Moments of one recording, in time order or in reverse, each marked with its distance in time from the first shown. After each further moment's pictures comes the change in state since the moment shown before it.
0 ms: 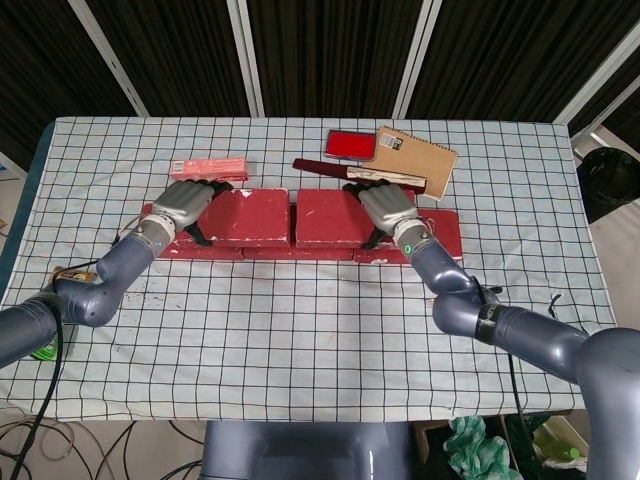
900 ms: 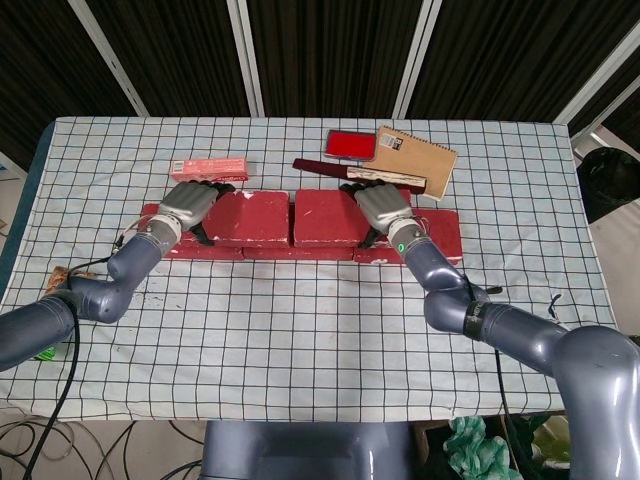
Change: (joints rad) left arm -0.032 -0.077 0.045 0.091 -0.018 0.001 0.005; right arm 0.023 -0.059 -0.024 0.085 -0.009 -0.015 0.022
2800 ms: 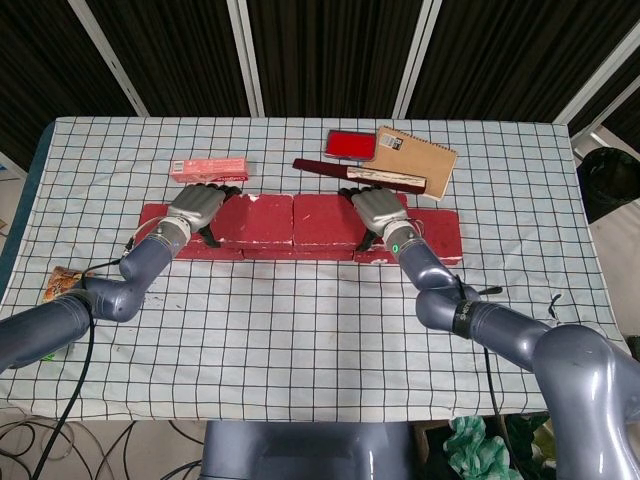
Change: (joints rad) left arm -0.034 -0.052 0.028 0.041 -0.051 -0.001 0.011; right arm 0.030 -0.051 -0.036 0.063 0.048 -0.022 0.013
